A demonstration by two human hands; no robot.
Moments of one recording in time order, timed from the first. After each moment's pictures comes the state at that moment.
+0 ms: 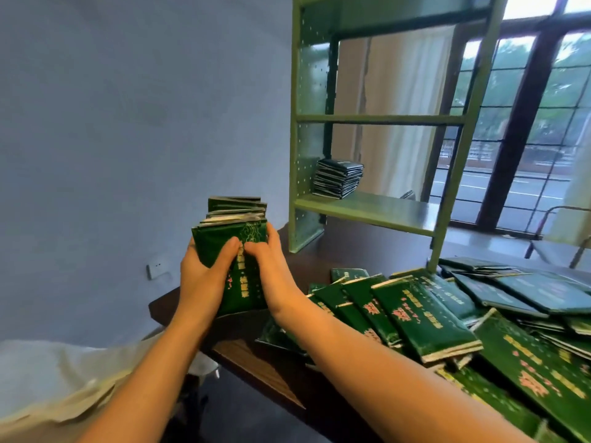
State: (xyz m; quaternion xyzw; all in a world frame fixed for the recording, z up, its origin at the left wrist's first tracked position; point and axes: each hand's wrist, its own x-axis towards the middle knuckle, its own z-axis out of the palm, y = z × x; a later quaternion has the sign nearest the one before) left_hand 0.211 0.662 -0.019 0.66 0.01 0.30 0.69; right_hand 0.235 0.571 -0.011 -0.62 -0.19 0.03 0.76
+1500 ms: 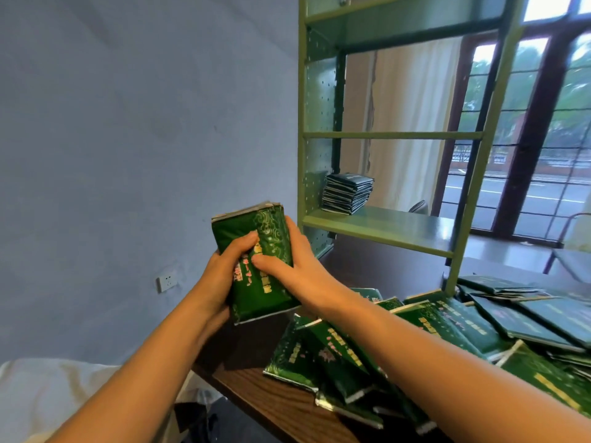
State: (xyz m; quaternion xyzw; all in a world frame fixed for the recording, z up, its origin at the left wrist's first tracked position) left_hand 0.233 0.662 0.016 0.55 -0.06 0.04 0.83; right_hand 0.246 0.534 0.023 -0.73 -0.28 -0.03 0.62
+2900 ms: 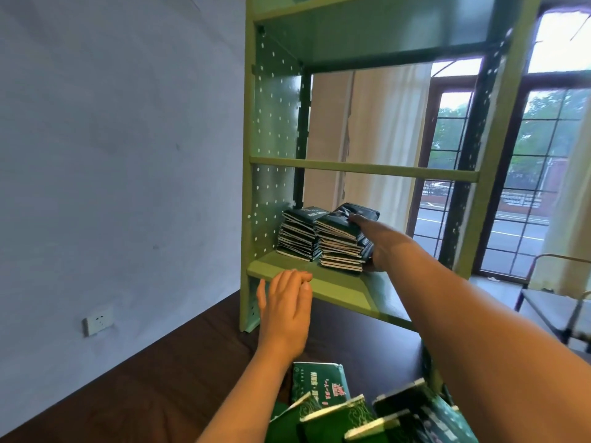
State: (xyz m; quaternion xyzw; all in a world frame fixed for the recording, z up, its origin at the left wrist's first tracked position) left_hand 0.412 0.514 -0.042 0.81 -0.13 0.37 0.44; right_hand 0.471 0.369 0.094 -0.70 0.11 -0.01 0.70
